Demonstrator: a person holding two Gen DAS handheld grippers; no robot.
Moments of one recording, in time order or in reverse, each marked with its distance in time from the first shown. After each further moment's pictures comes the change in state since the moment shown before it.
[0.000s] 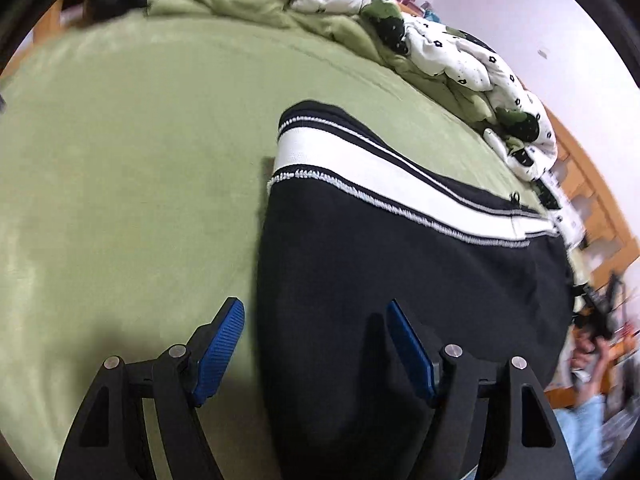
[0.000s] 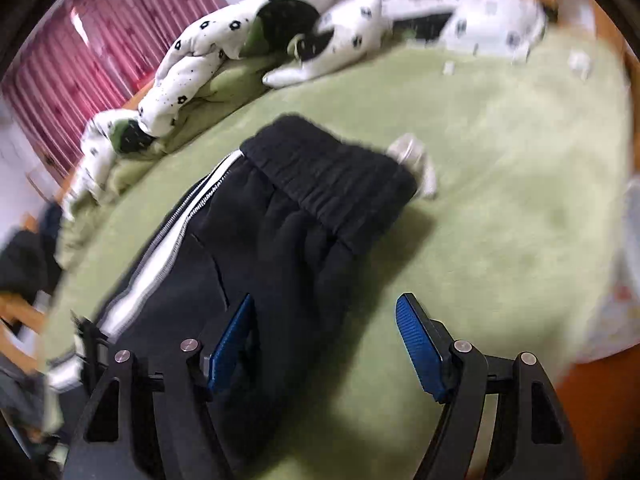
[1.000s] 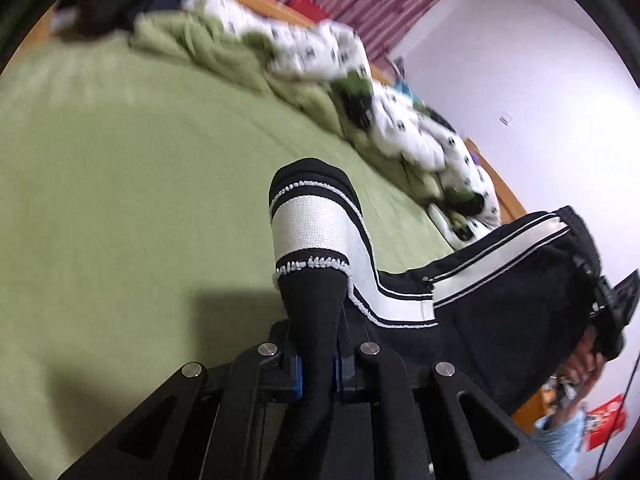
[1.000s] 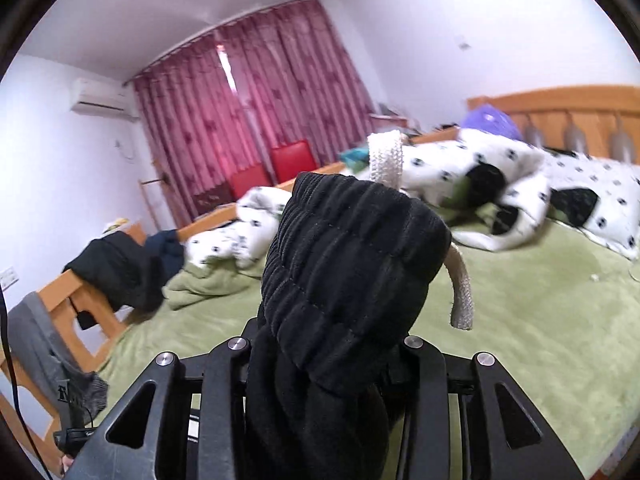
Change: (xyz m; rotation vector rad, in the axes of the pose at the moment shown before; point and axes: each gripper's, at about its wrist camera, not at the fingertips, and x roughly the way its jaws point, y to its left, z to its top) left arm -0.072 0.025 0.086 -0.066 -0.184 -0.192; right arm -0.136 0.287 0.025 -0.352 -0.410 0.274
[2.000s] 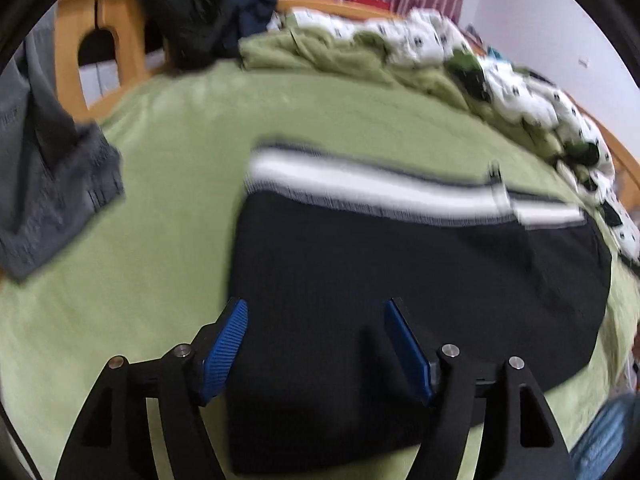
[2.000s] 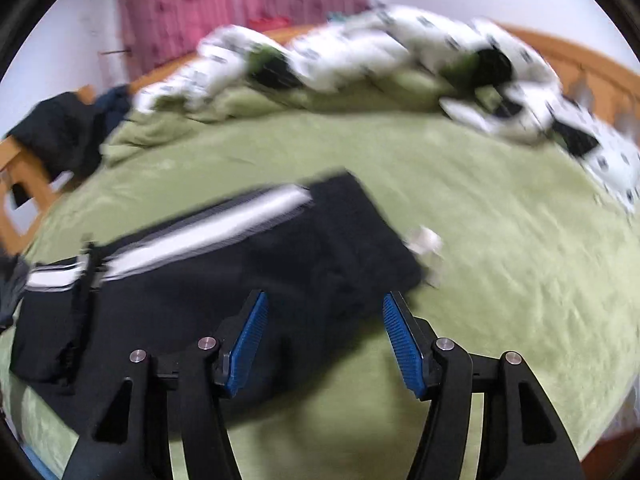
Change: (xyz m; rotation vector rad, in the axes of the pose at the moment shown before) left arm -0.051 0.115 -0.050 0.154 0.053 0.484; right arm 0.097 -0.006 -0.158 -0.176 0.396 -0.176
